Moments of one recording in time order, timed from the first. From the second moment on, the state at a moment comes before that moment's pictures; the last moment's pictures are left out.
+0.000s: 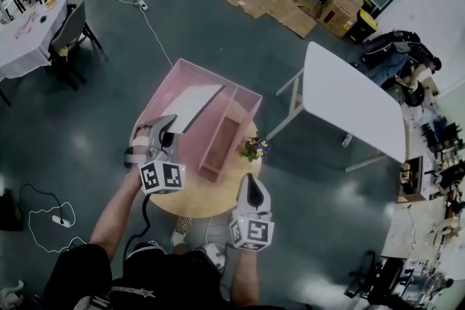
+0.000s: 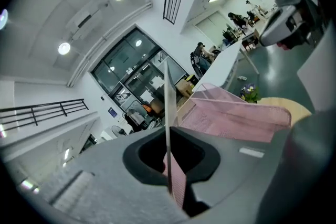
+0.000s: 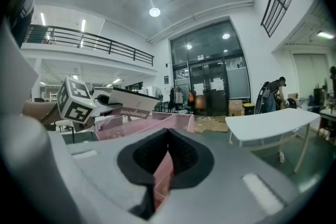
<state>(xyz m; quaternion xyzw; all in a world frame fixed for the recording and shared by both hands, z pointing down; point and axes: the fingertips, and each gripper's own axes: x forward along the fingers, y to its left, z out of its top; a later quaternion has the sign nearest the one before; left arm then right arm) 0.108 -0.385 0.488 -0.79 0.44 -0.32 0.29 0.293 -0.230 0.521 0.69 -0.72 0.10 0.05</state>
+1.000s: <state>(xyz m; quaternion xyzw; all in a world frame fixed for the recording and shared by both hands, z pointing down) 0.135 -0.389 0.548 -0.74 0.30 -0.44 0.41 0.302 -0.234 0.543 0.69 -0.71 0.11 0.06</state>
